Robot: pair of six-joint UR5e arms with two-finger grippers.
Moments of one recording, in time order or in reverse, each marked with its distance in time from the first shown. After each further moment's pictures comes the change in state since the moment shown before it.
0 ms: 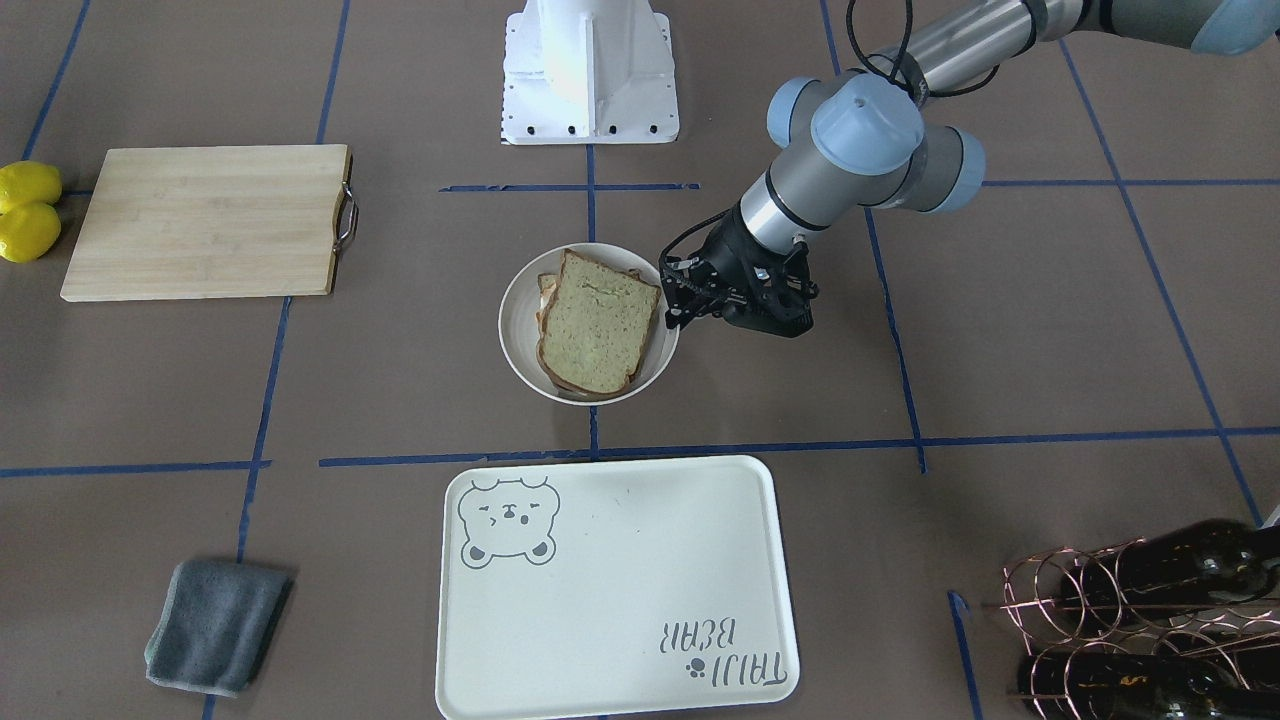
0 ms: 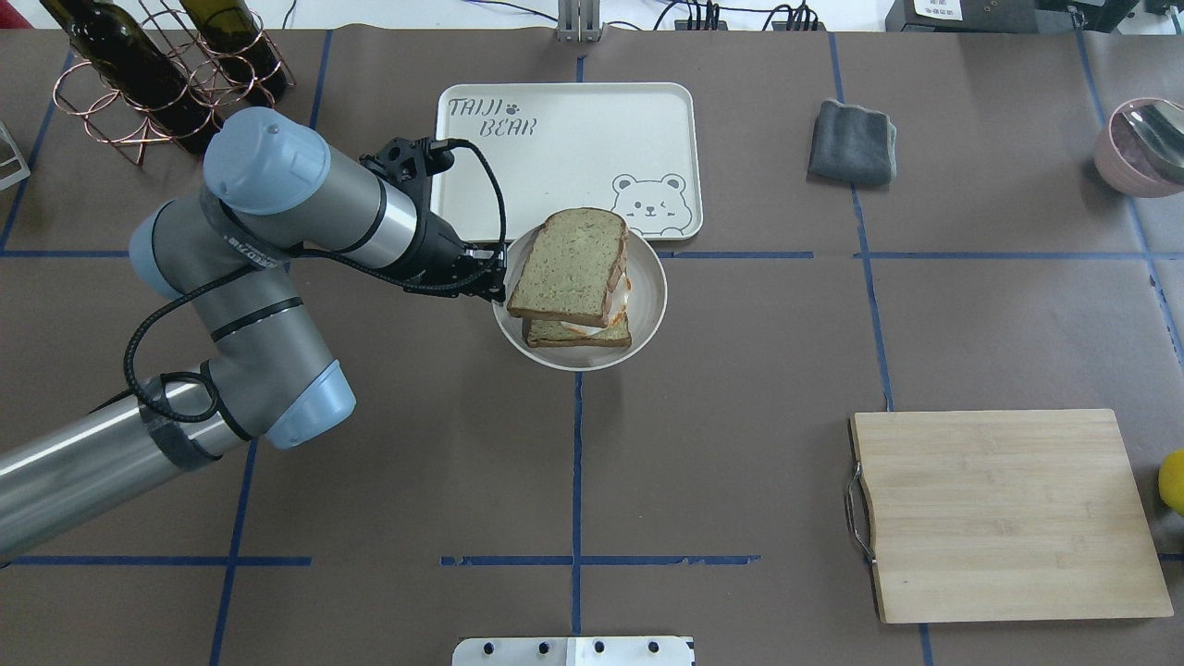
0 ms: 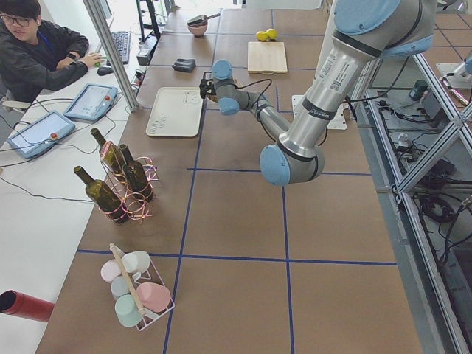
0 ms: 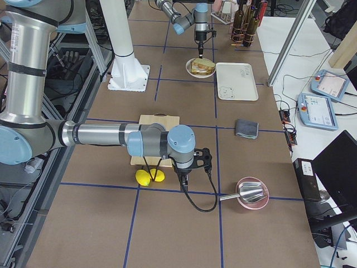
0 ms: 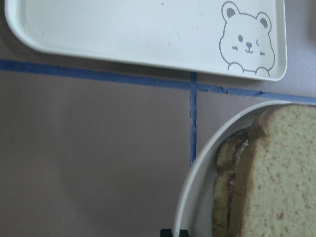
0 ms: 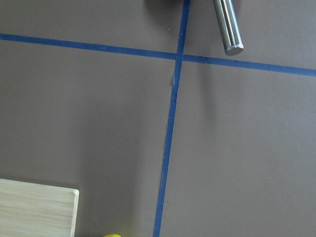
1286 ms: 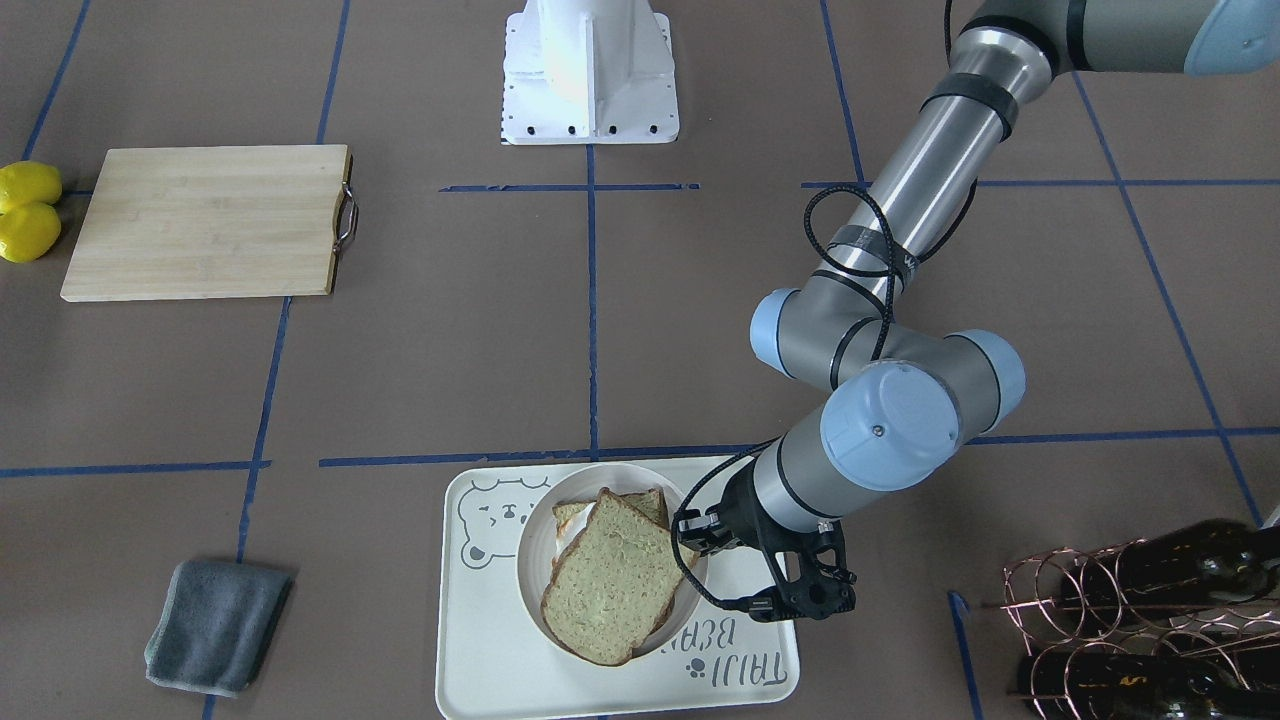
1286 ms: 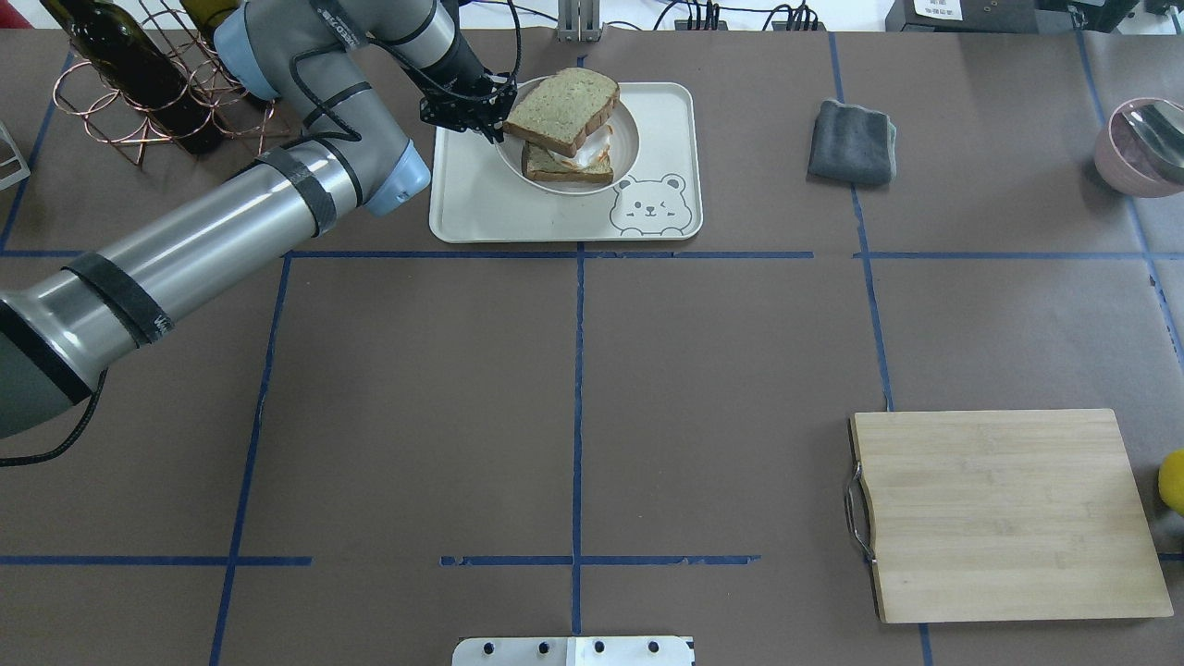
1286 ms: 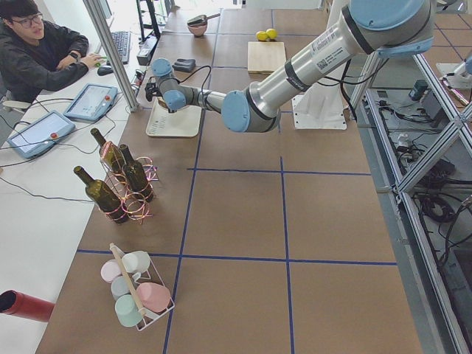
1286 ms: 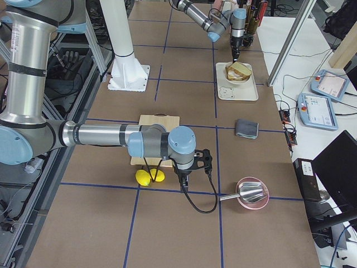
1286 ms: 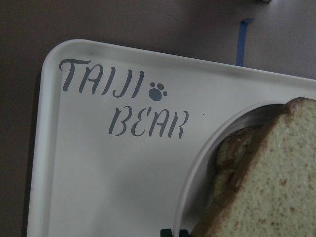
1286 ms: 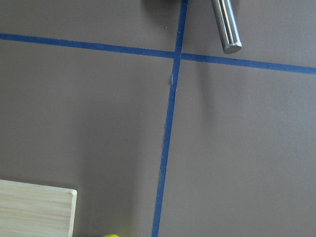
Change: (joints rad) left arm -0.190 -0.459 0.860 -0.177 -0.110 0.147; right arm -0.001 0.003 -0.009 0.000 -0.001 0.001
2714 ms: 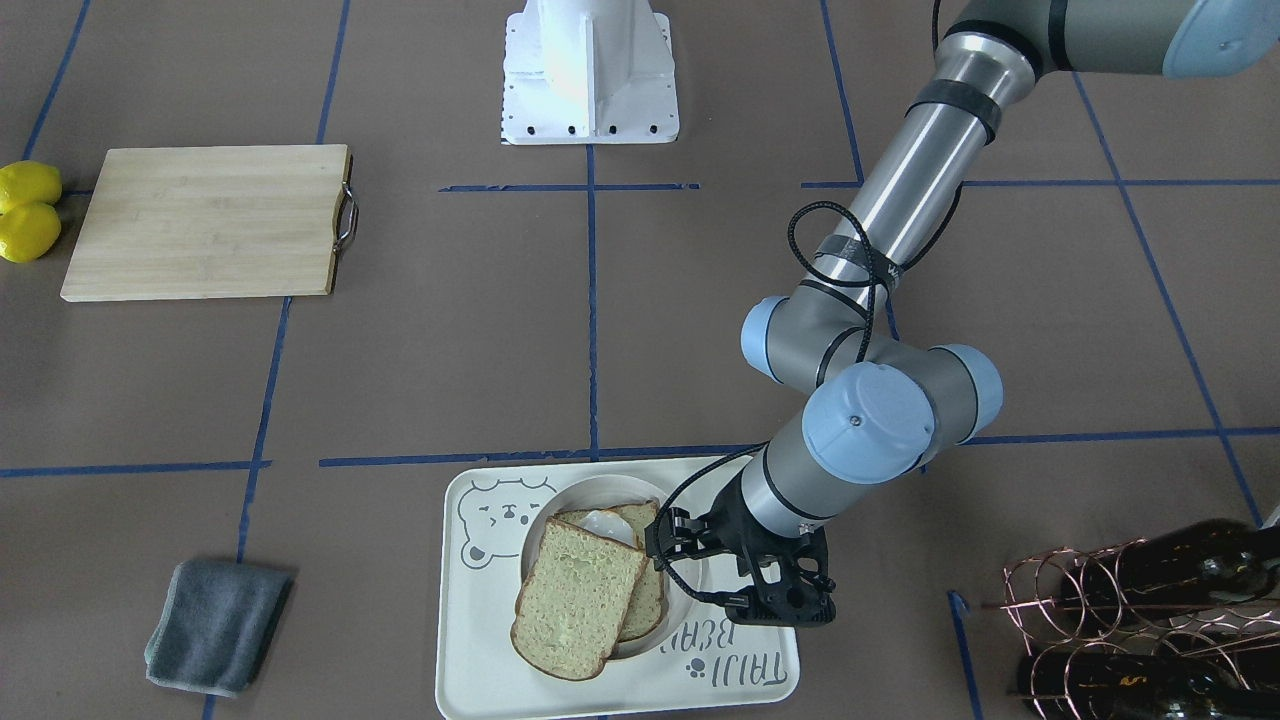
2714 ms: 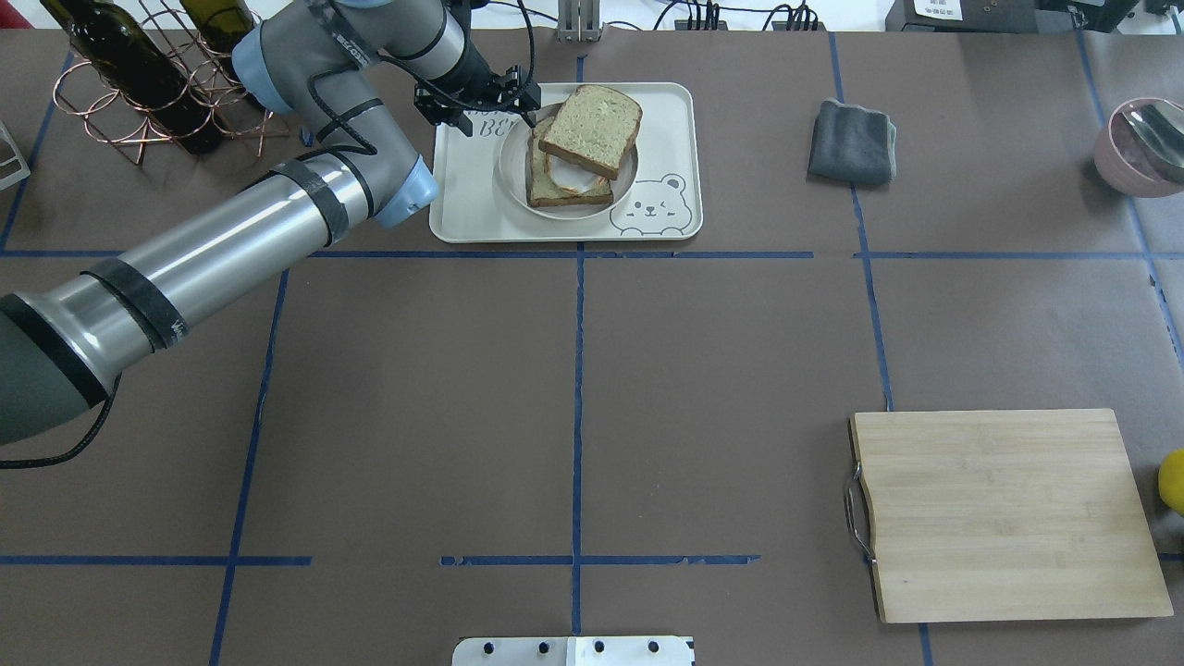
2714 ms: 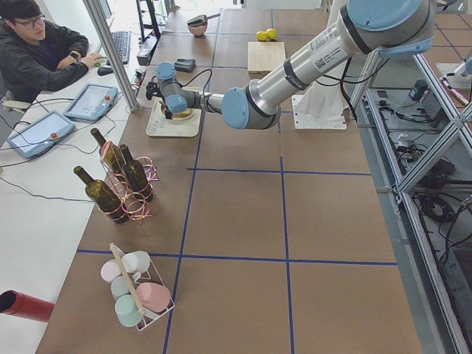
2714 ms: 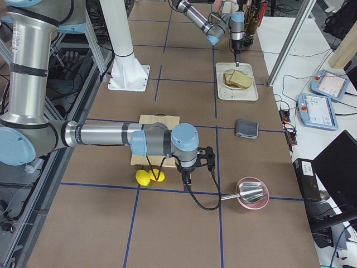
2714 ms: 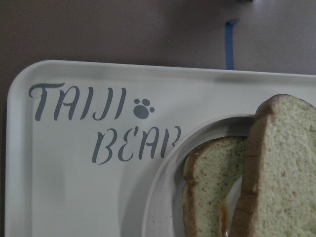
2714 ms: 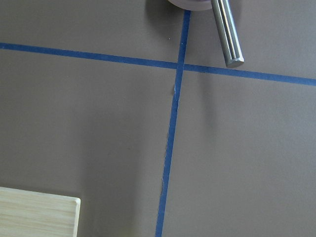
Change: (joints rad) left arm 0.006 0.000 -0.006 -0.054 0.090 0.111; right arm -0.001 0.022 0.001 0.000 -0.001 0.011
